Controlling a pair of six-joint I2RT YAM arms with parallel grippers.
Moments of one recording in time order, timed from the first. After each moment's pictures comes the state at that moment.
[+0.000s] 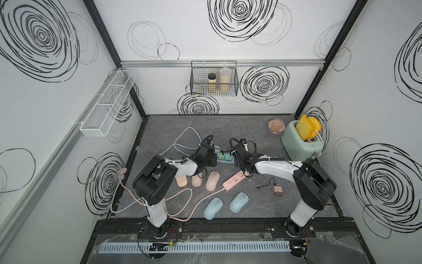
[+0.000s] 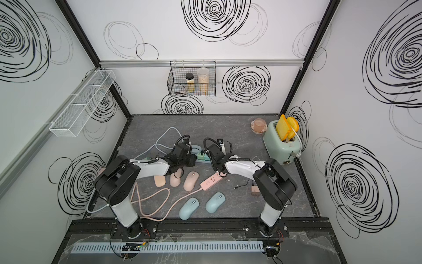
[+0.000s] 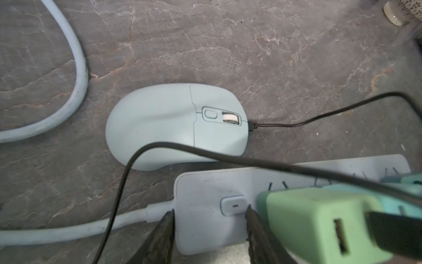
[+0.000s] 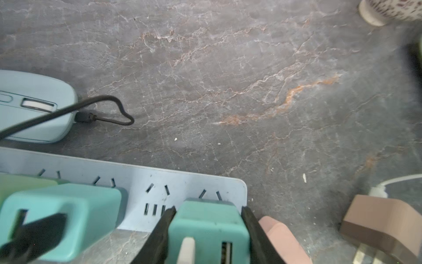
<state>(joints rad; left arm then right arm) -0.57 1.78 0.86 0.13 -0.06 -0.45 0.78 1.71 0.99 -0.32 0.53 0.61</state>
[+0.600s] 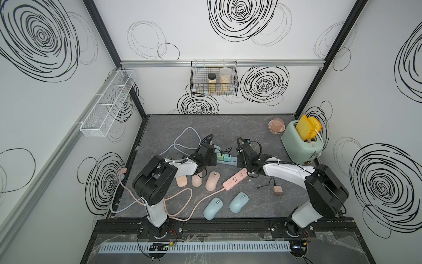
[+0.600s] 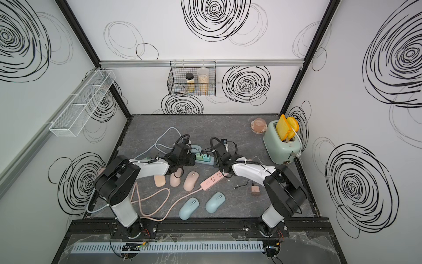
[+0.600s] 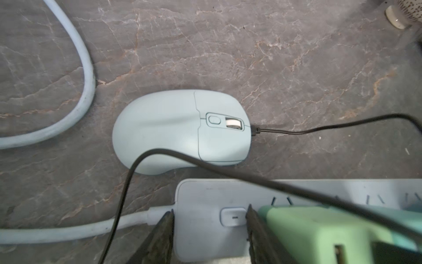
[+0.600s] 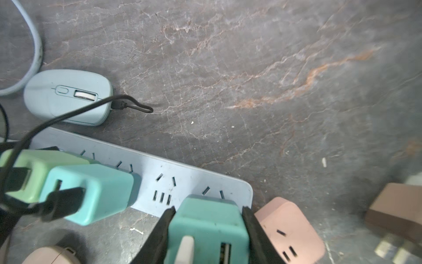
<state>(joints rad) -0.57 1.78 0.86 0.13 -0.07 -0.45 0.76 1.60 0.95 -0.32 0.37 0.61</state>
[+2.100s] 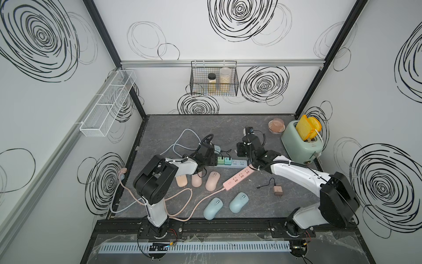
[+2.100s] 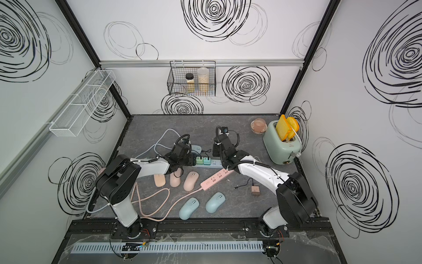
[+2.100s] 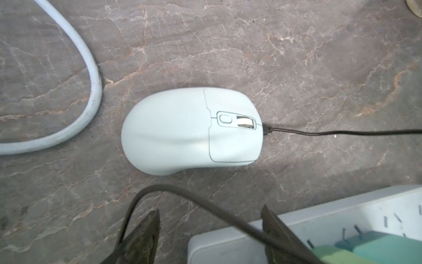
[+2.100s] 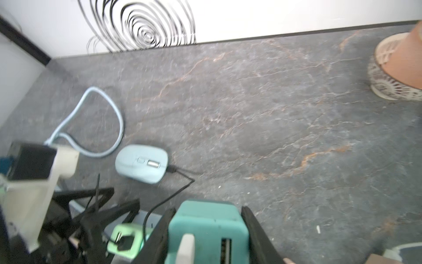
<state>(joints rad) -0.56 1.79 0.88 0.10 -0.09 -0.43 0.63 1.45 0.97 -0.15 0.29 0.52</state>
